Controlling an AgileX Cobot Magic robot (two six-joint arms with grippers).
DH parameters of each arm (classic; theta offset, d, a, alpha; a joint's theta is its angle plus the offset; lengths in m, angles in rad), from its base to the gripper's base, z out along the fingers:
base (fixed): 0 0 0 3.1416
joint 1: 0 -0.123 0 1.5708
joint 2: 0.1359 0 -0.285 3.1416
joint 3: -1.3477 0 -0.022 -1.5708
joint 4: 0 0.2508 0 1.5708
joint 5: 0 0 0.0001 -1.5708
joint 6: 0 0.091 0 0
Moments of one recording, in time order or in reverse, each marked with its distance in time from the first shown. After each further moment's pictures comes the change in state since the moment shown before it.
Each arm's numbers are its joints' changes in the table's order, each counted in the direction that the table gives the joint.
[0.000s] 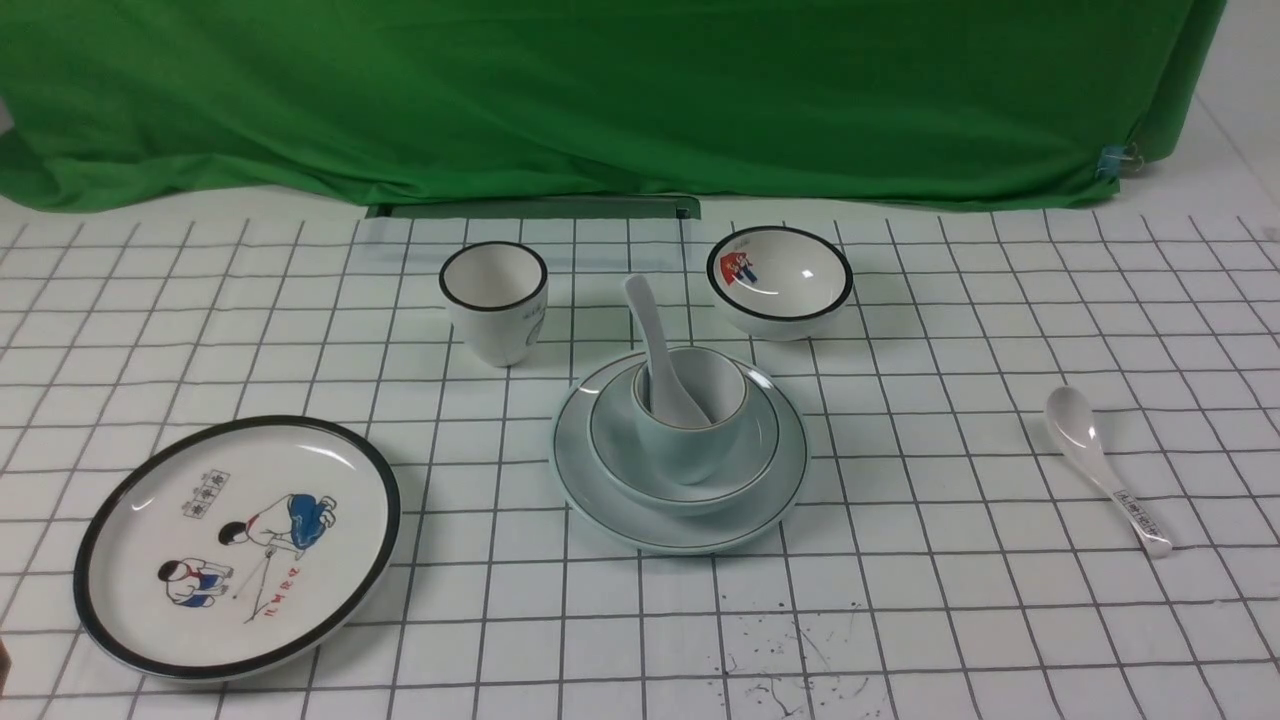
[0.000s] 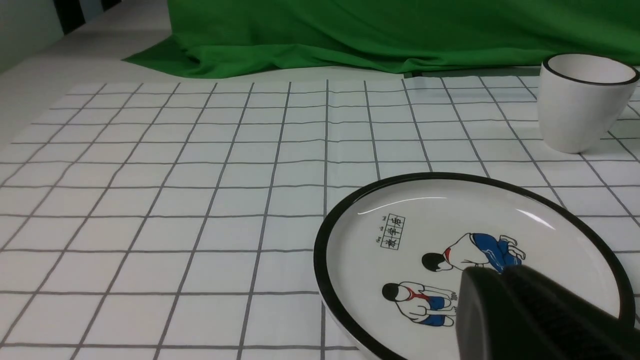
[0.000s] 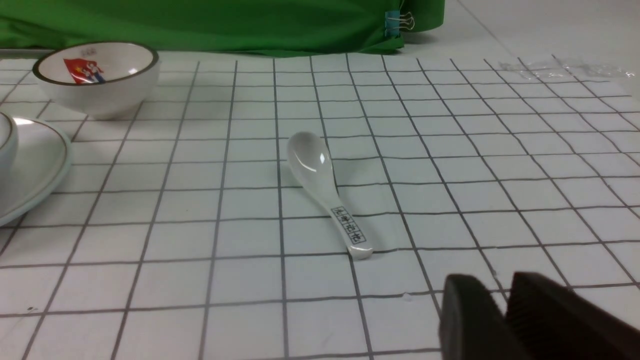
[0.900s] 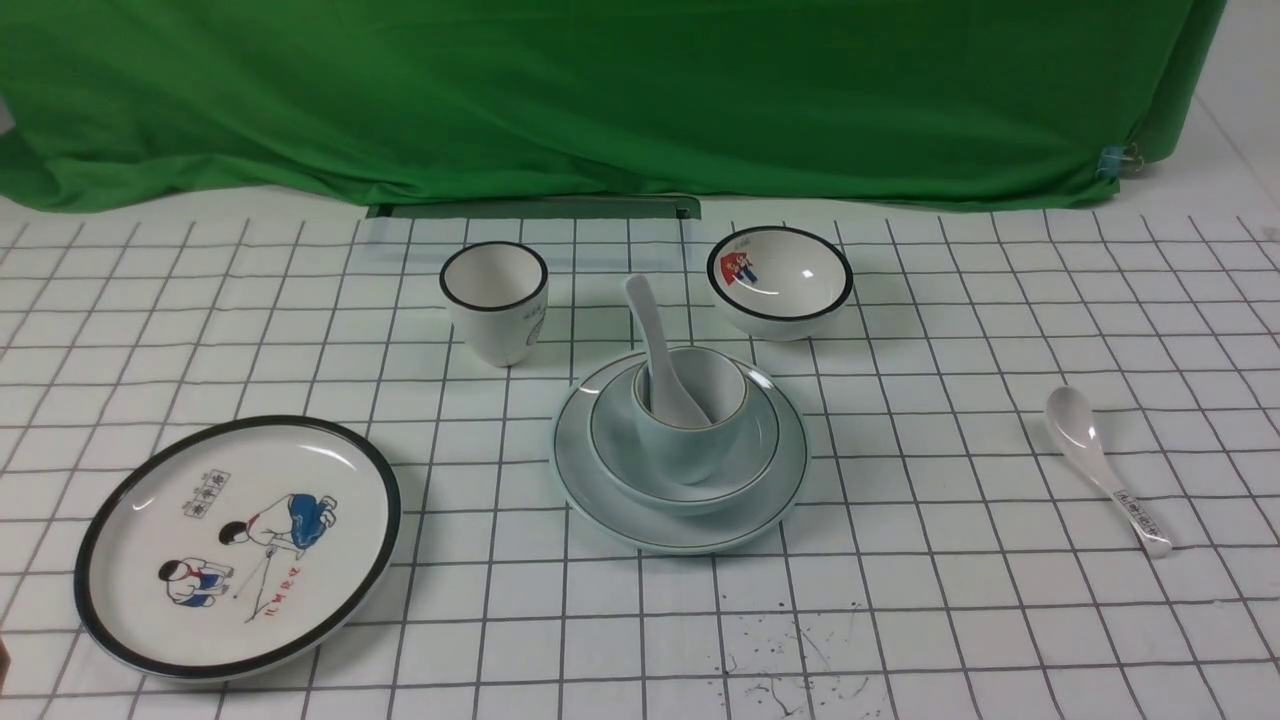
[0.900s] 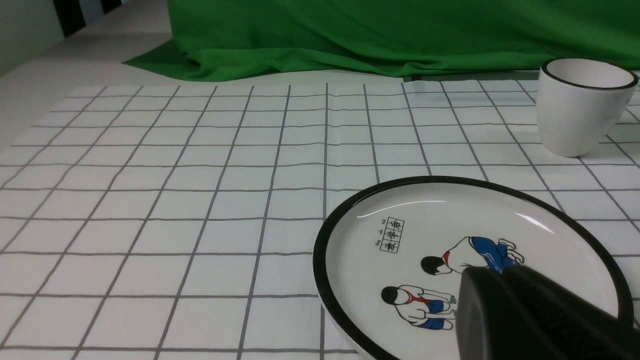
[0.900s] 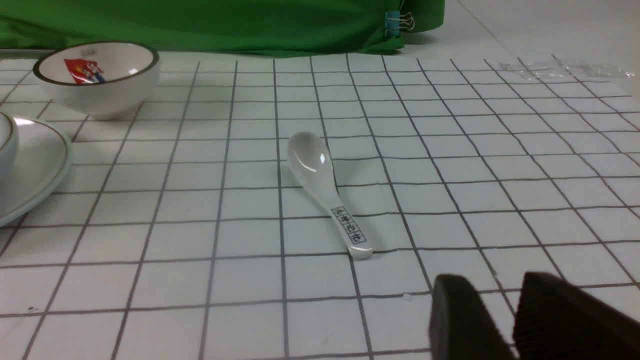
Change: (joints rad) right arm 0.000 0.000 0.000 0.000 0.000 0.000; left arm 0.000 0.000 0.000 -0.003 0.006 -0.001
